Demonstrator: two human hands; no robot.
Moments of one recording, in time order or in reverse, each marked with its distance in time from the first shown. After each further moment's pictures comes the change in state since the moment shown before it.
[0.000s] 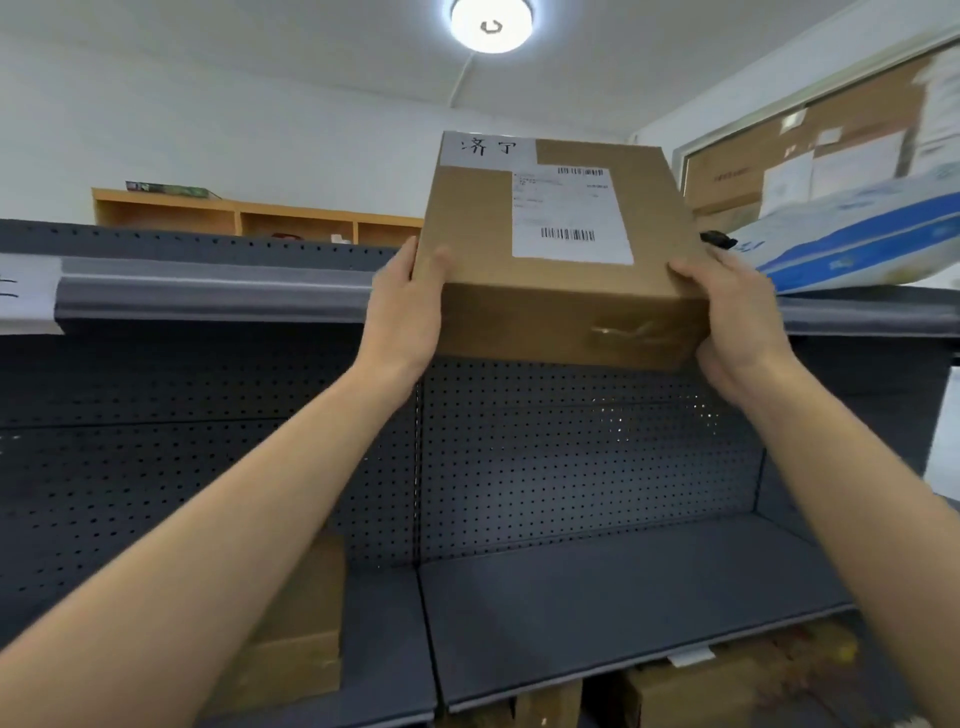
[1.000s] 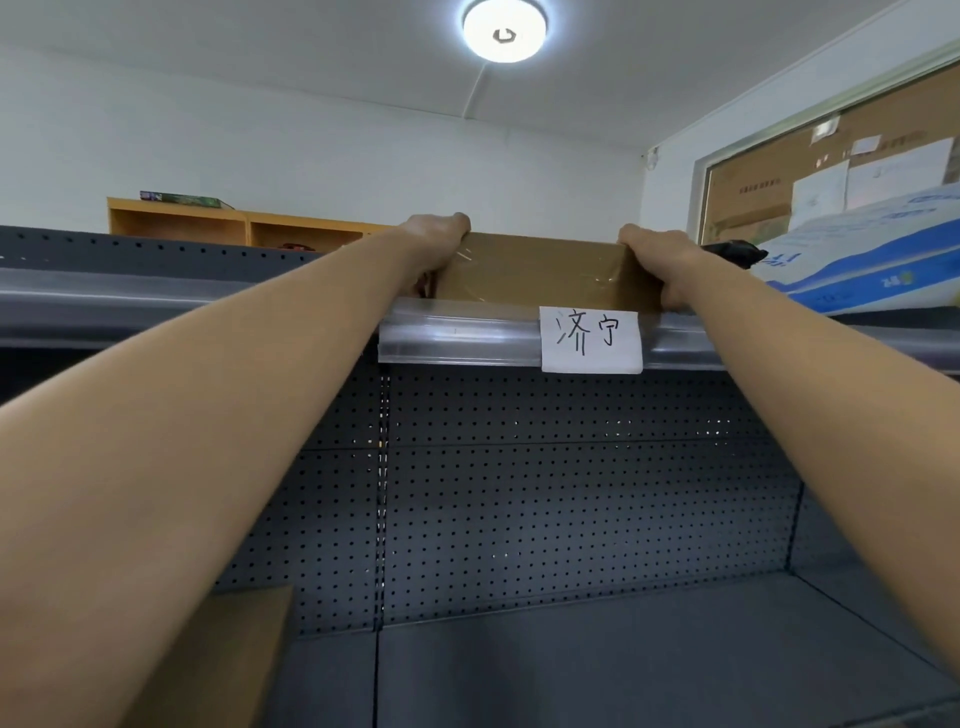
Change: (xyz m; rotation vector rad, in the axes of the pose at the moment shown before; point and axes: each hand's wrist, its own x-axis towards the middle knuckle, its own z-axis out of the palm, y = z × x) left_hand 0.183 -0.045 0.079 0.402 -0.123 -0.428; right_hand 0.224 0.060 0.017 -0.323 -0.065 0.348
